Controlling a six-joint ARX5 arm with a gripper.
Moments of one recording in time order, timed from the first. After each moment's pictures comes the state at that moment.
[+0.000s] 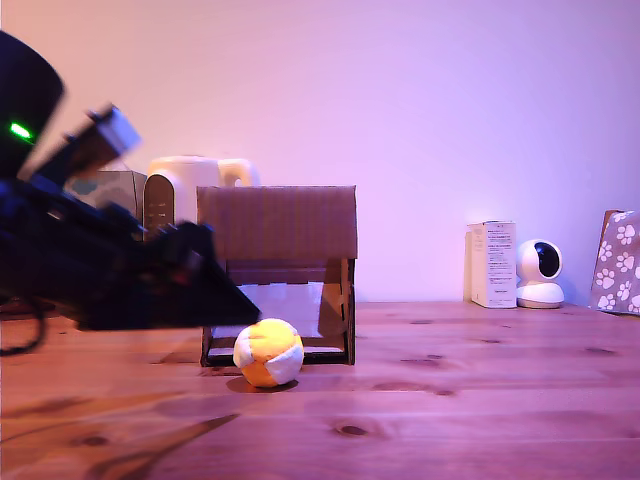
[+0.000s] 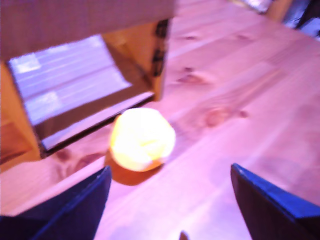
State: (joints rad) arm -0.57 1.60 0.38 0.78 0.23 -0.08
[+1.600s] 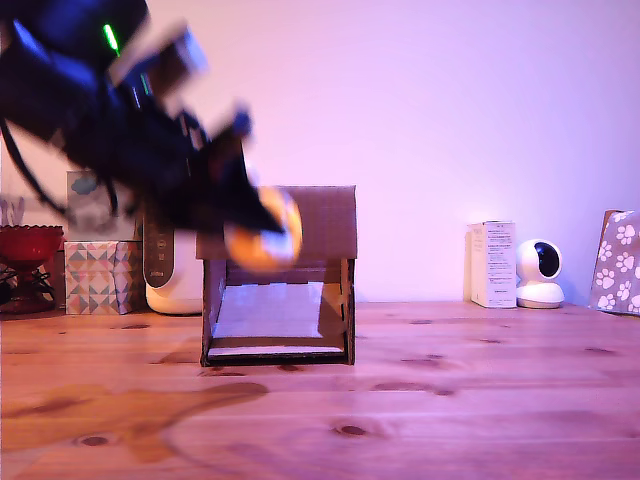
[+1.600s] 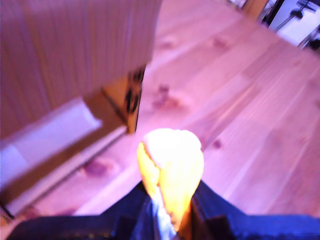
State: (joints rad) arm -0.57 1.42 0.70 0.24 0.34 -0.08
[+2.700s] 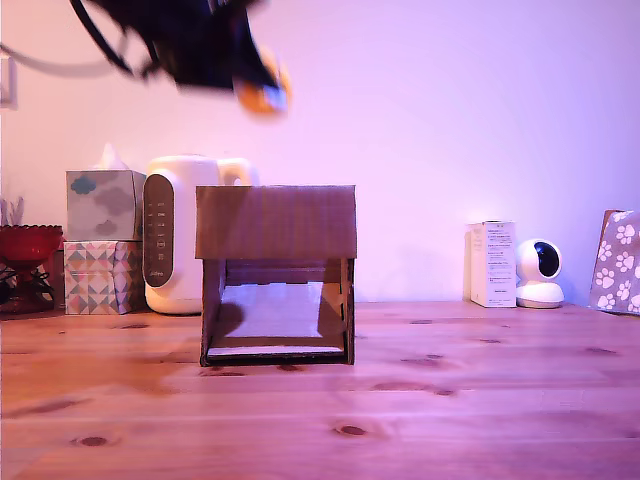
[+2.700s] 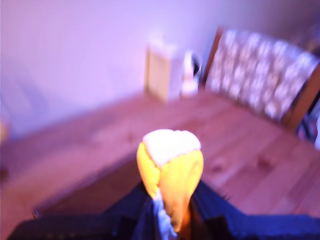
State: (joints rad) arm -0.47 1.55 1.19 -0.01 0.28 -0.05
